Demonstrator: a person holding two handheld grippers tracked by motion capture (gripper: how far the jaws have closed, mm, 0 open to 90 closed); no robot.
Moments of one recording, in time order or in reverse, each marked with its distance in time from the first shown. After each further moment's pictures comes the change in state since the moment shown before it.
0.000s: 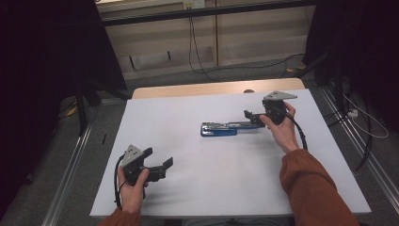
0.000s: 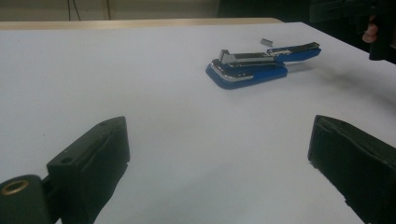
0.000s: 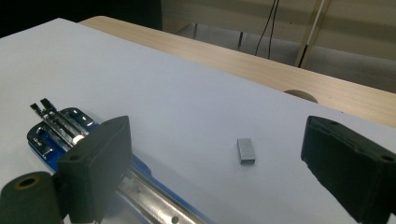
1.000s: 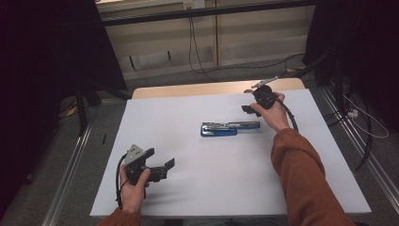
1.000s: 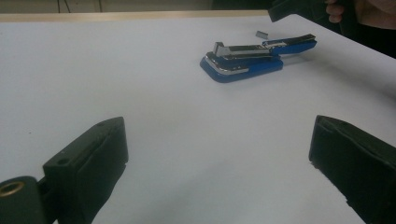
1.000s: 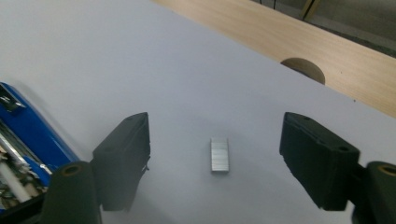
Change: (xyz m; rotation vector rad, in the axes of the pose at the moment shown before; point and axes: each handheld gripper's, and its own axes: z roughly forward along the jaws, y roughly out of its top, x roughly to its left) left arm -0.001 0.000 0.006 0.023 -0.023 0.009; right arm -0.026 0.026 0.059 0.306 -0.006 -0.057
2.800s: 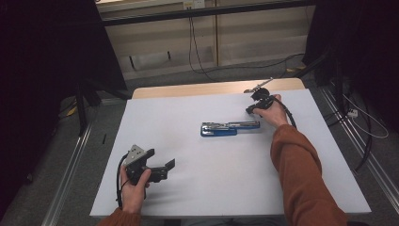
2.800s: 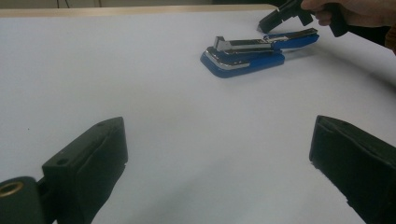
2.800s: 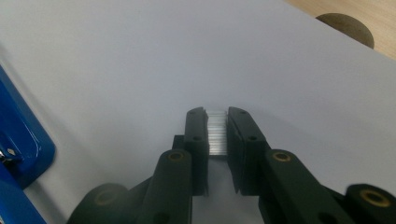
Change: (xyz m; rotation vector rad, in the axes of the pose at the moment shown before) left arm 0.000 -0.001 0.002 0.022 -0.001 0.003; right arm -0.017 -0.008 0.030 0.139 0.093 -0.036
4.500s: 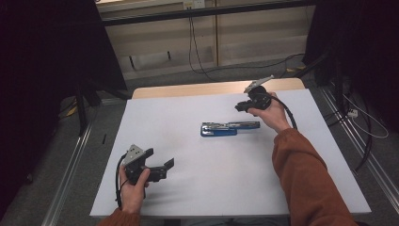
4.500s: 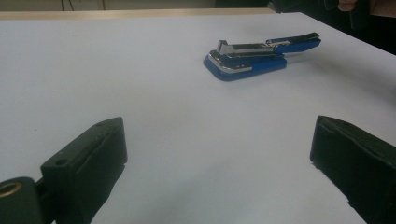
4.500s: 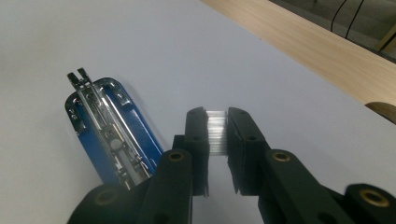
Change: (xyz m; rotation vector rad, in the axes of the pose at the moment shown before) left arm 0.002 0.001 -0.002 -0.006 0.013 -0.007; right arm 0.044 0.016 -0.042 -0.198 0.148 -0.114
